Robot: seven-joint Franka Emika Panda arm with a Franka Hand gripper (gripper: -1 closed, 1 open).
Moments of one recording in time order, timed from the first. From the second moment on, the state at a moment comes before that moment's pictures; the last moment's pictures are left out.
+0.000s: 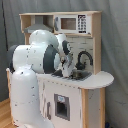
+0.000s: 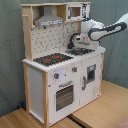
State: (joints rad) arm -1.95 0.07 2.24 -1.96 -0.35 1.93 -0.70
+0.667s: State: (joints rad) arm -1.95 0.03 2.24 -1.95 -0.32 2.03 -0.72
